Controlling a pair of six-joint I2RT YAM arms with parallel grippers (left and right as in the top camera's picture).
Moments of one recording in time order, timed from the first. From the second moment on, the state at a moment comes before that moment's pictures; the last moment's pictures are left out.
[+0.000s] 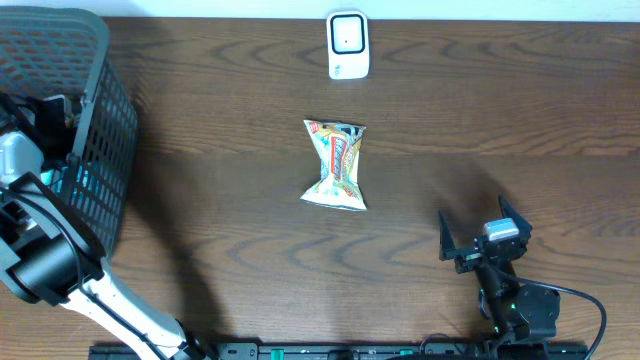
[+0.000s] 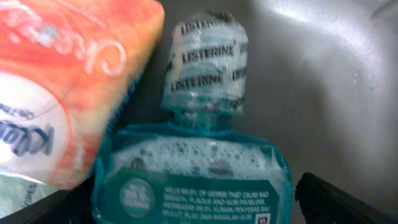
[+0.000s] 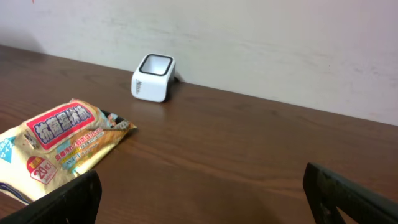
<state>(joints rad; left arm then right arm) 0.66 2.13 1.54 -0.59 0.30 0.38 0.04 0.01 0.01 -0.06 -0.19 -0.13</state>
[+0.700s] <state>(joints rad) 0.66 2.13 1.55 -0.61 0.30 0.38 0.04 0.01 0.01 -0.06 -0.19 -0.13</state>
